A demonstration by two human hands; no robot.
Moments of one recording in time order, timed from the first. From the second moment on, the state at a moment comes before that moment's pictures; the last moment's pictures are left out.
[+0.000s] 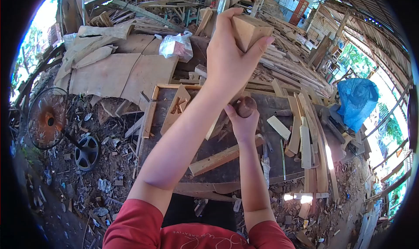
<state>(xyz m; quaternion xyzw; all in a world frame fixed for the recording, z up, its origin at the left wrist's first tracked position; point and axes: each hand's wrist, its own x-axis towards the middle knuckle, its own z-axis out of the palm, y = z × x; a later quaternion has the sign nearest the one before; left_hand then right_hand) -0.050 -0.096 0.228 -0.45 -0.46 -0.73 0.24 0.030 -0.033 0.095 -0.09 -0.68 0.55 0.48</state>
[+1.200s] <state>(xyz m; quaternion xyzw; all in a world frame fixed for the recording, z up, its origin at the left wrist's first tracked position) -0.053 -0.087 0.129 -0.36 -0.53 -0.75 0.16 0.060 -0.011 0.099 -0.08 -0.41 0.67 0.61</state>
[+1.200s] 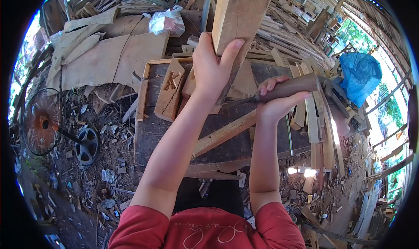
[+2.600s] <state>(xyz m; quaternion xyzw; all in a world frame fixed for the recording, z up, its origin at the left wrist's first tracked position) -0.049 -0.092 0.125 -0.37 -0.52 -0.76 0.14 0.044 -0.012 0.088 -0.04 -0.44 0.63 0.64</state>
